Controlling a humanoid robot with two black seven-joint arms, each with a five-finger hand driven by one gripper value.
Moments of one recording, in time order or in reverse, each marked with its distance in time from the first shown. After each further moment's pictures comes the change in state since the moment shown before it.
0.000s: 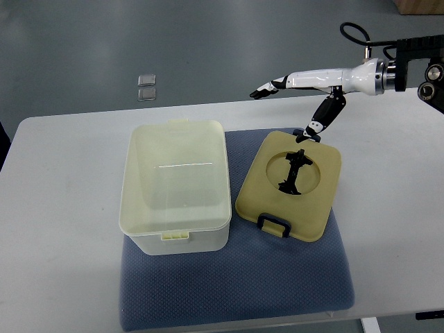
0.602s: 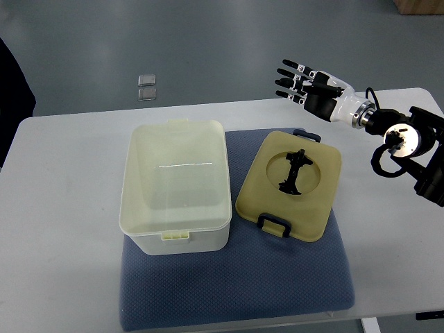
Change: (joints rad) left arm 0.000 0.000 0.000 0.000 0.000 0.000 0.000; right arm -0.221 0.249 0.024 -0.272 1.479 -0.111 -0.527
